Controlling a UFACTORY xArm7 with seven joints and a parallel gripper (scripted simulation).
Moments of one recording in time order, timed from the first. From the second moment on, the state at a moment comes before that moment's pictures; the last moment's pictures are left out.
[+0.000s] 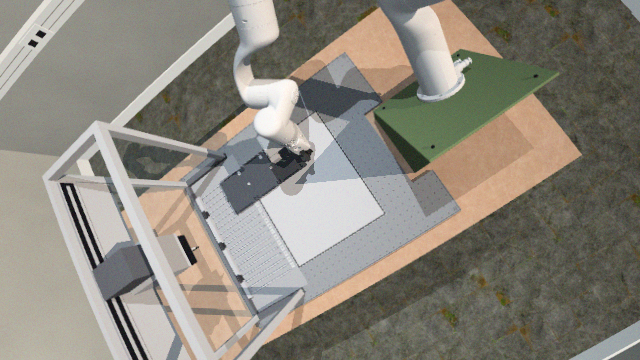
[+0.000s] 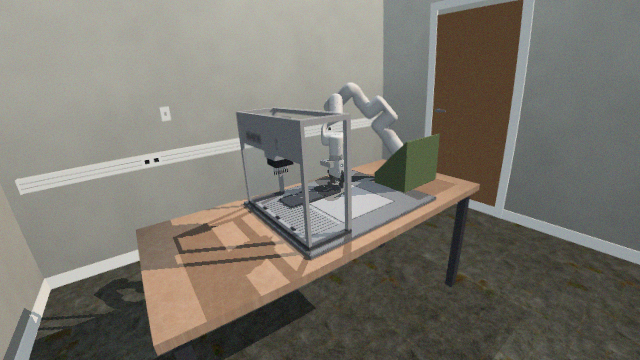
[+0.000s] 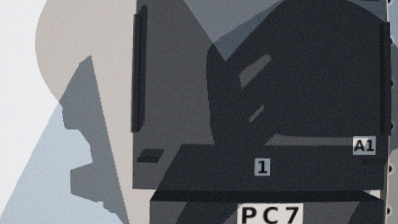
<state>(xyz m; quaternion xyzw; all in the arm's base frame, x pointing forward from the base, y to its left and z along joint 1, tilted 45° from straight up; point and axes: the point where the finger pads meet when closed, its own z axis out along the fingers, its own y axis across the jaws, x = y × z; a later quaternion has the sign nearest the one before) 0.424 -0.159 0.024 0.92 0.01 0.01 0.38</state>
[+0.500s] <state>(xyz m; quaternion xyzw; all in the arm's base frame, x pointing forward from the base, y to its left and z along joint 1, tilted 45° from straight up) 0.437 -0.159 0.024 0.92 0.01 0.01 0.38</state>
